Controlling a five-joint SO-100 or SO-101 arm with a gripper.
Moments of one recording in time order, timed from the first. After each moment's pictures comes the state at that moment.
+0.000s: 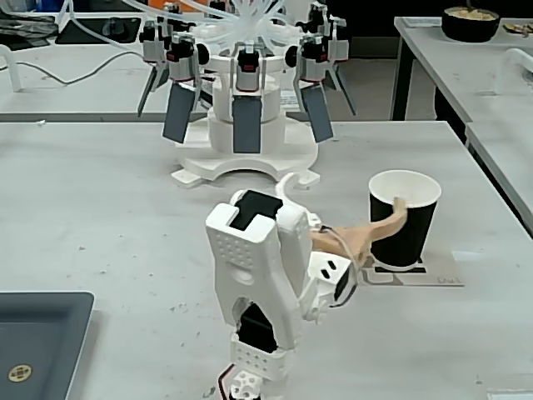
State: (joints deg) arm 27.0 107.8 172.7 -79.2 -85.9
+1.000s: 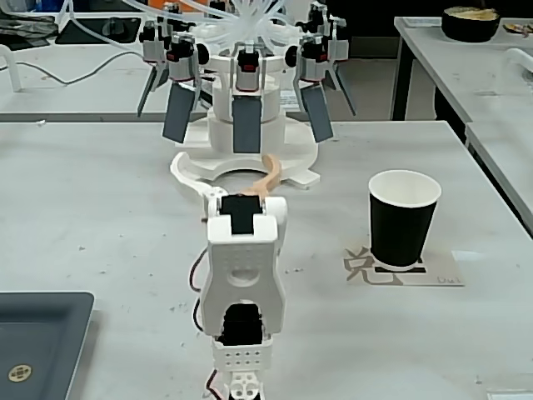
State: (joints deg) arm -5.5 105.7 158.2 -68.1 -87.3
